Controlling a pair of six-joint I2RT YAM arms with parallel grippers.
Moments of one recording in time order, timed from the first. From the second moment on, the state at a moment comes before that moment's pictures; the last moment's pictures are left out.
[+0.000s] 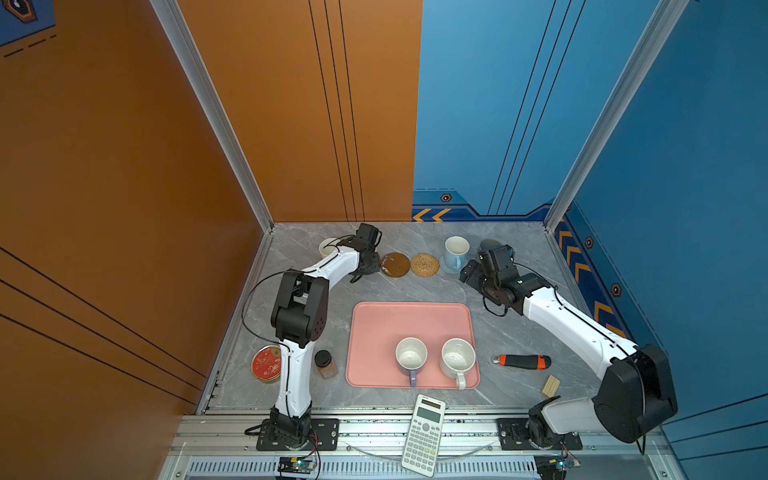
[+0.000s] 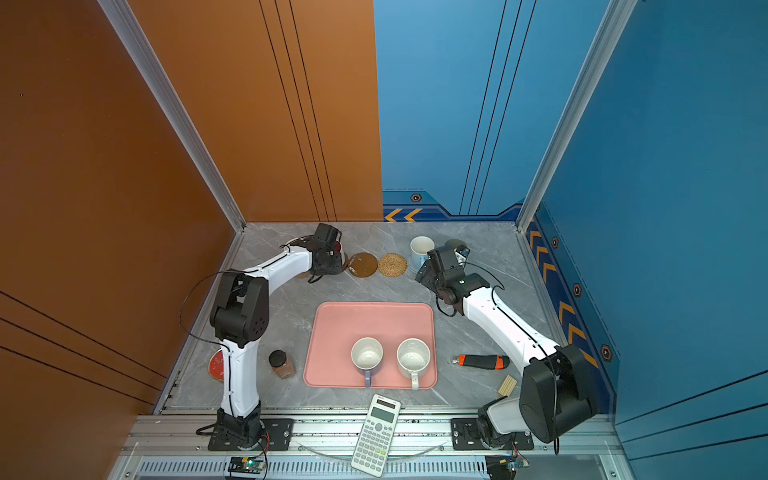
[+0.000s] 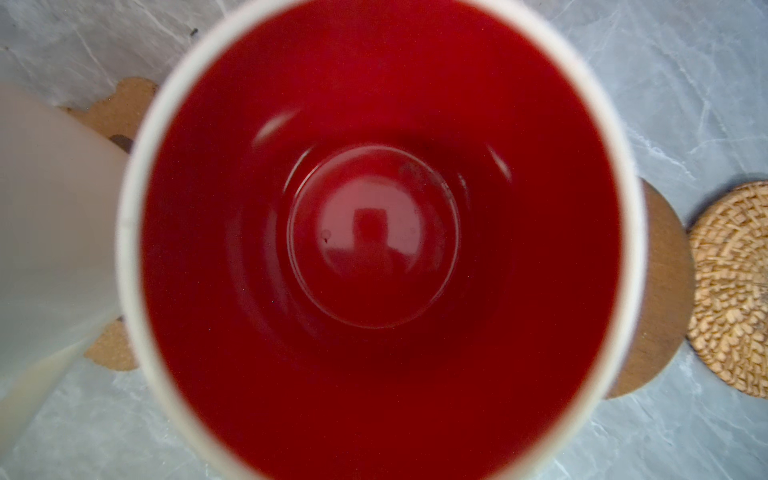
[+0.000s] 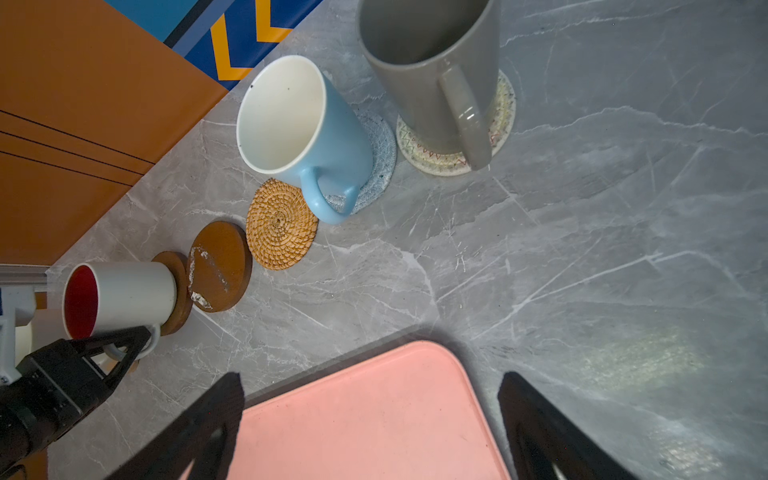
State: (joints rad) left arm -0.33 2.12 1.65 -0.59 -0.16 -0.41; right arm 0.41 1.41 1.08 -0.52 0.20 0.89
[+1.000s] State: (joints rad) left arm -0.33 1.94 1.58 -0.59 -0.17 -0.41; right arm 0.41 1.41 1.08 -0.52 0.20 0.90
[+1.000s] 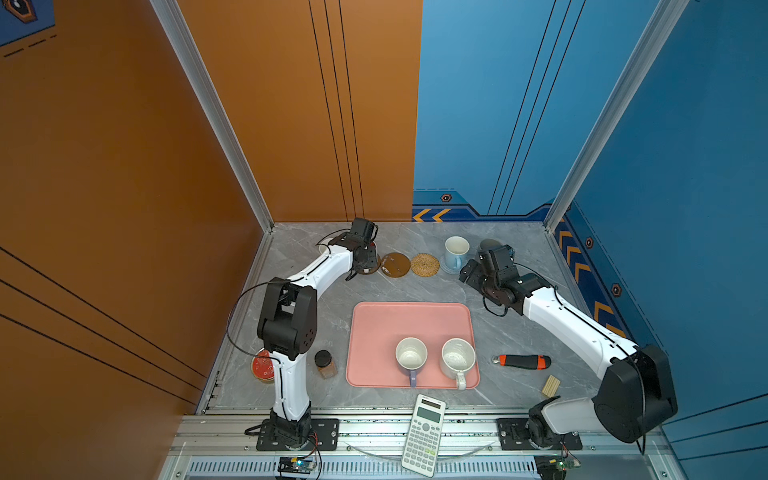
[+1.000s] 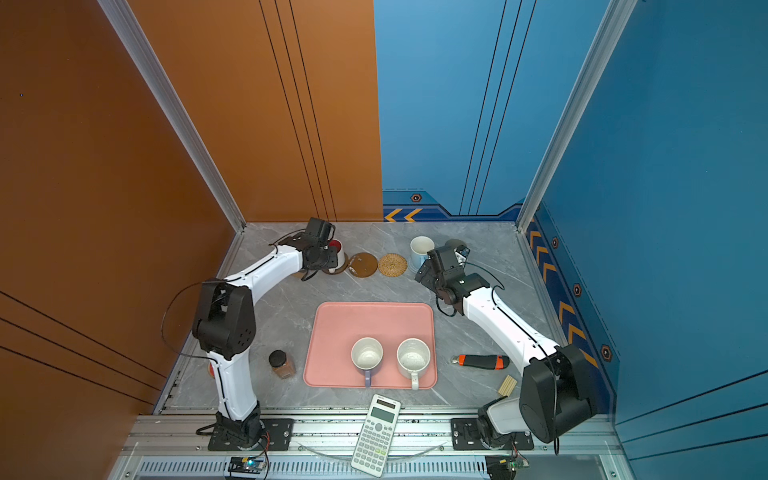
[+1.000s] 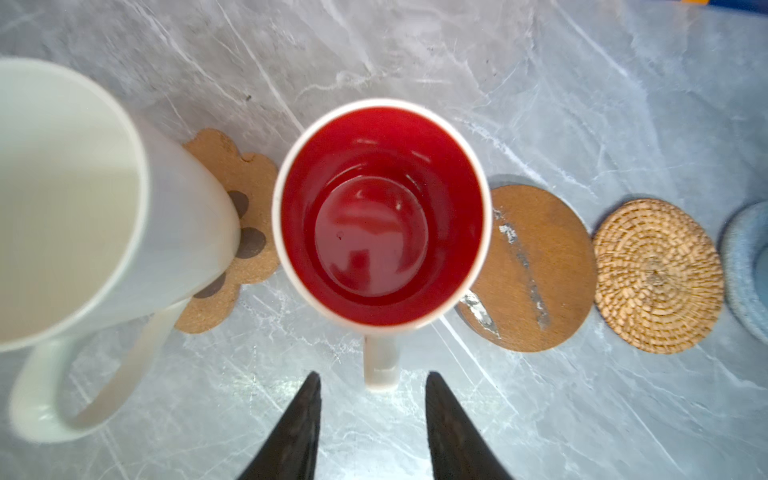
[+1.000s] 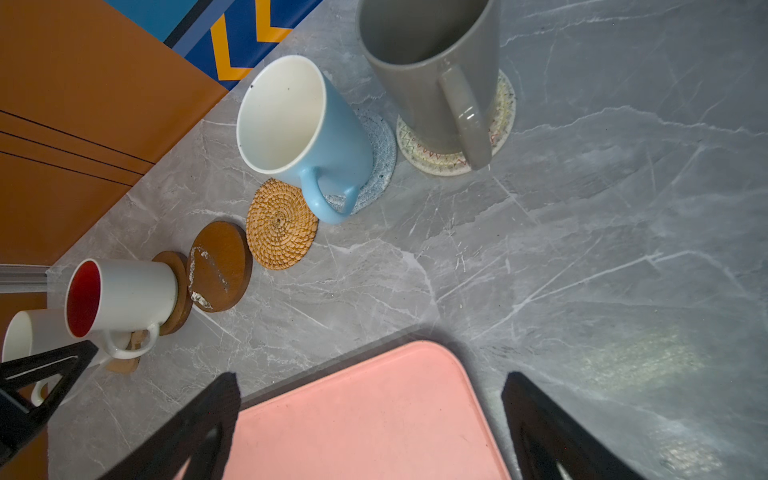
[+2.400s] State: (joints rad) left arm -0.71 1.18 0.85 -0.17 -0.53 -0.30; right arm 0.80 1.06 1.24 -1.04 0.44 0.76
